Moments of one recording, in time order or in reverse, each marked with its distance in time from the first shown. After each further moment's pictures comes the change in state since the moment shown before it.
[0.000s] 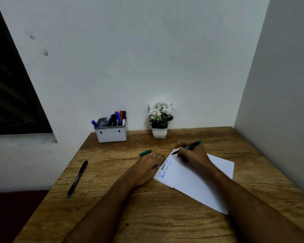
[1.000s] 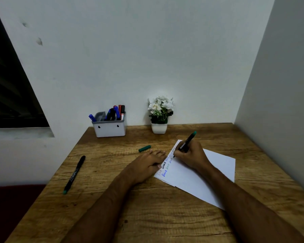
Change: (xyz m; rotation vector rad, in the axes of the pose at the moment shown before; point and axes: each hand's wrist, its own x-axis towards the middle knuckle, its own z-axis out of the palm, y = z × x) left_hand 0.004 -0.007 0.006 -0.040 -0.075 -0.013; right_hand 0.005 0.015 0.005 -0.328 -0.062 -0.114
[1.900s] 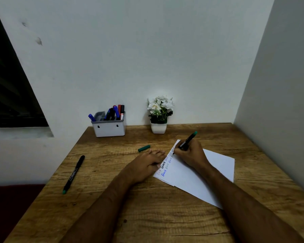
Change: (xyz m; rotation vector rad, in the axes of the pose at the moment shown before) left_hand 0.001 -0.003 0.001 -0.028 0.009 -0.001; right_hand 0.005 0.006 0.002 -0.011 0.059 0.010
